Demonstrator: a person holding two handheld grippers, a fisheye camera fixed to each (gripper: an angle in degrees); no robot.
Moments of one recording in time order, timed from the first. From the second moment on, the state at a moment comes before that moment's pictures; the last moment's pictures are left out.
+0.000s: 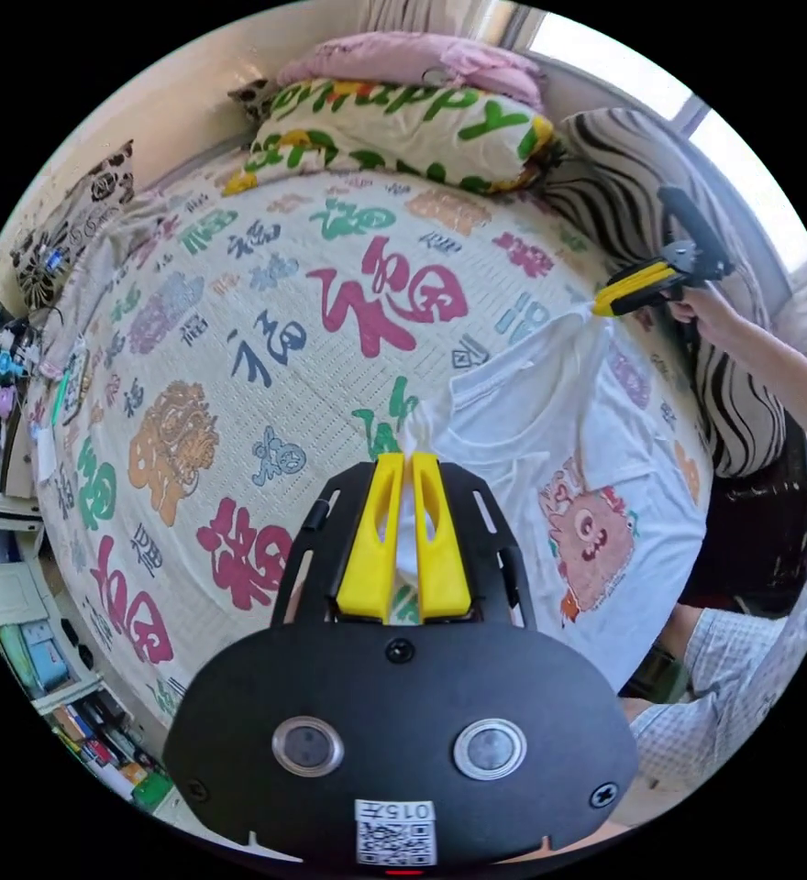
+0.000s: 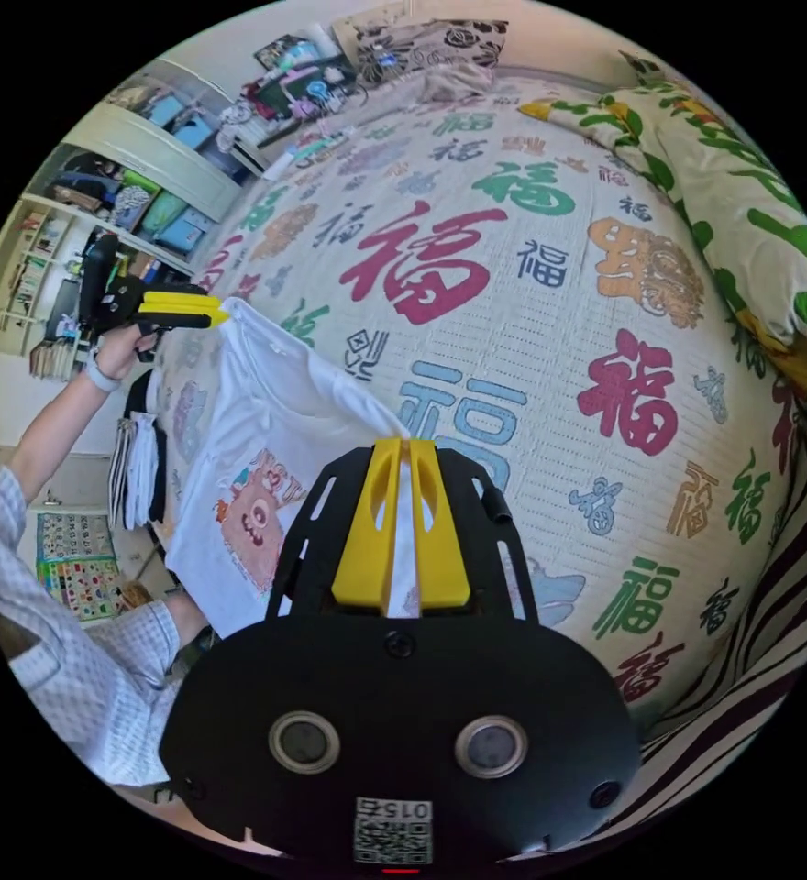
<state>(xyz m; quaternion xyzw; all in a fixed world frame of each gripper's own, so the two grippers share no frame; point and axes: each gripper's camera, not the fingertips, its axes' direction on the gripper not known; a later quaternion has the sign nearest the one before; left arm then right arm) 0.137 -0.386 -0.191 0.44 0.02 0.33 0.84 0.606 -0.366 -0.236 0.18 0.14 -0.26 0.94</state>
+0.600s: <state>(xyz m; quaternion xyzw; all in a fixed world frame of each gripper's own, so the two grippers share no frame) 0.190 -0.088 0.135 0.32 0.13 0.41 0.84 0.701 -0.043 -0.053 0.06 0.04 -0.24 0.97</state>
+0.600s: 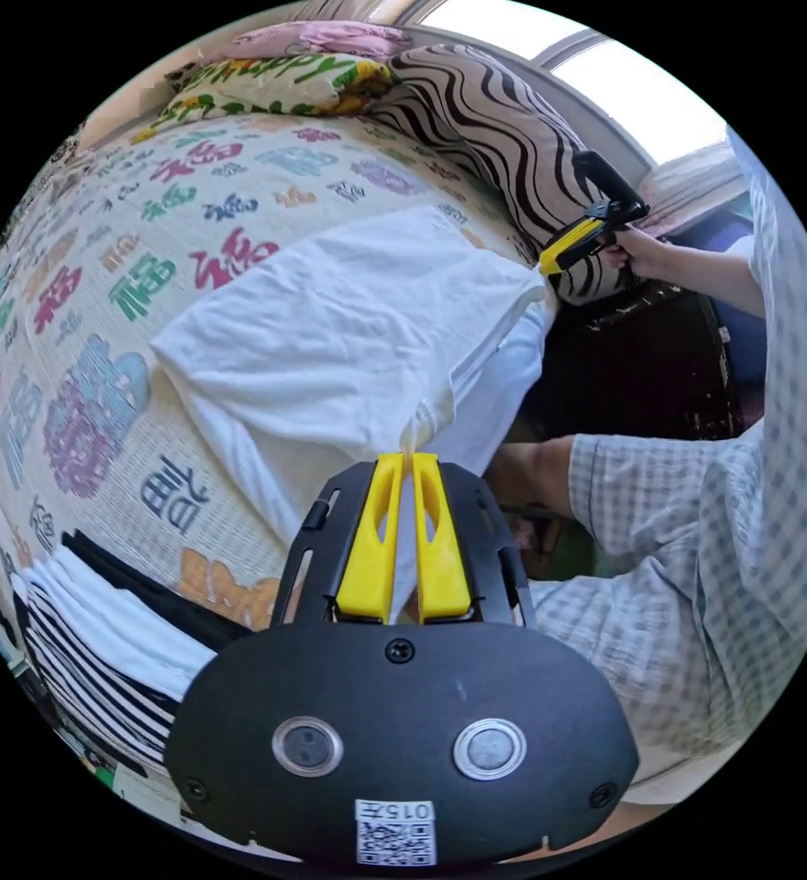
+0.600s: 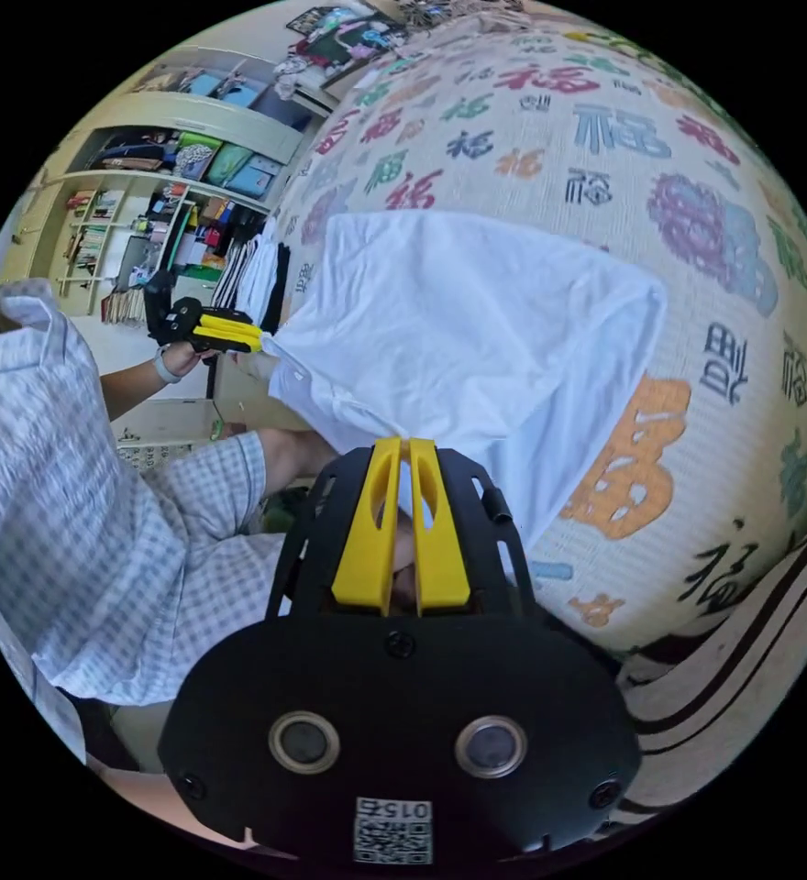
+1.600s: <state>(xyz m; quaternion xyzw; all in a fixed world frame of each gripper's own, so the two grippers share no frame) 0.173 0.024 0.324 0.32 0.06 0.48 0.82 0.809 0.032 0.097 -0.06 0.11 -0.32 0.94</state>
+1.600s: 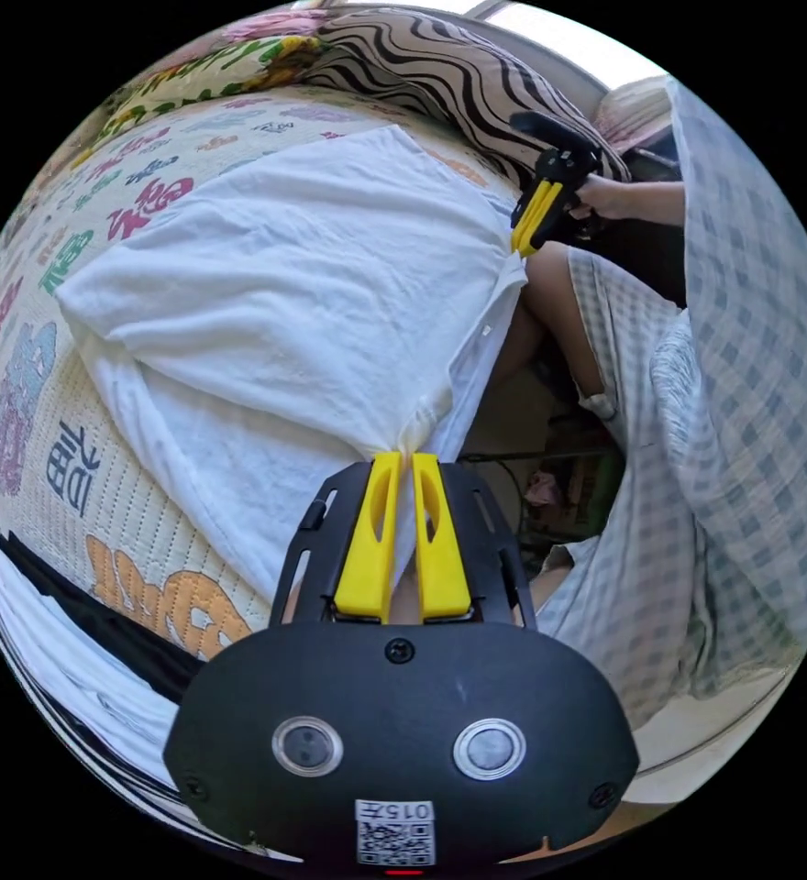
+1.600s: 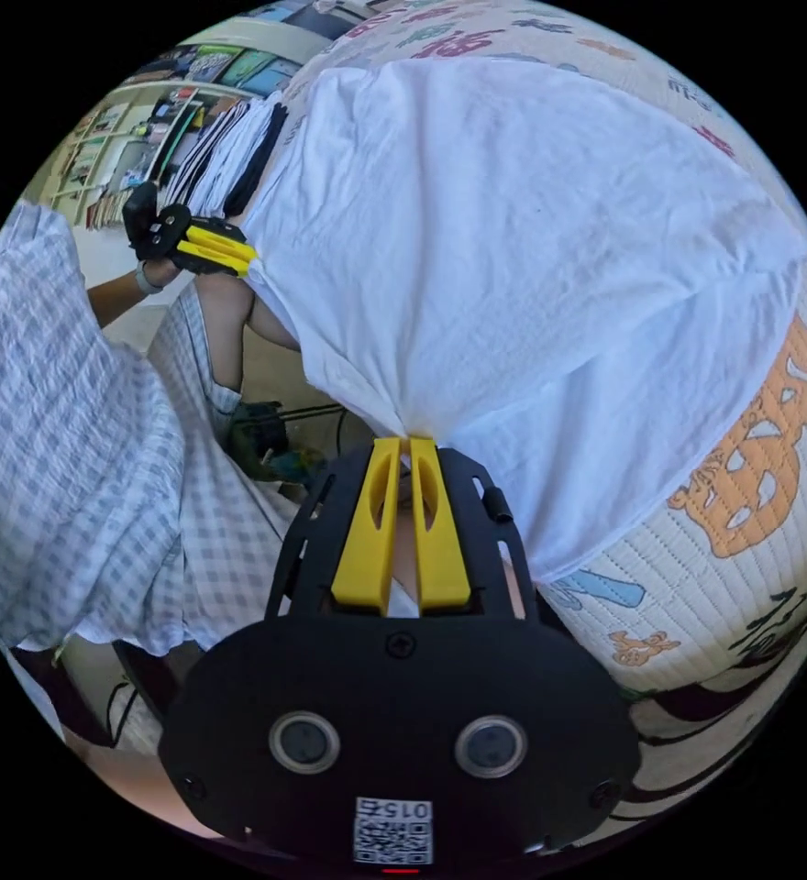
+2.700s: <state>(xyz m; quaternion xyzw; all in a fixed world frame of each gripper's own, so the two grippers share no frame) -0.134 -0.014 0.307 0.44 0.43 0.03 0.79 0.995 0.045 0.002 0.31 -0.10 -0.05 0.94</state>
